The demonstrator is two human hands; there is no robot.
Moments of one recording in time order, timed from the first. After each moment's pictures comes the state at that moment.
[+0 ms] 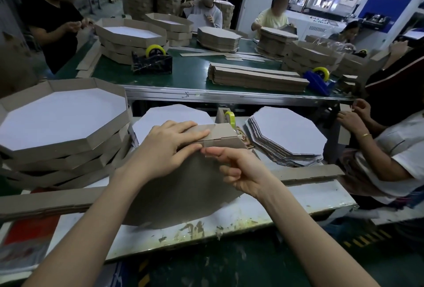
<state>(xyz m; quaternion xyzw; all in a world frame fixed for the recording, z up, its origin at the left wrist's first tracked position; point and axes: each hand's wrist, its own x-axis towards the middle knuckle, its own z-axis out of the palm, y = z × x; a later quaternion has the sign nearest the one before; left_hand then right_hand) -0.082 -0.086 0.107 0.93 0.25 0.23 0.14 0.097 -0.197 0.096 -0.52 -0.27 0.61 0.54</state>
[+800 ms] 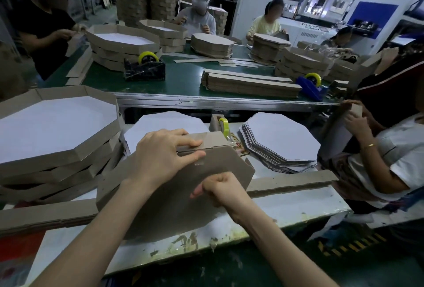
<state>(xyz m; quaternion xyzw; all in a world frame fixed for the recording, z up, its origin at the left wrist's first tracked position) -0.061 -0.100 0.118 0.86 0.33 0.35 0.15 0.083 -0.203 0.066 -0.68 -0.42 0.43 0.42</state>
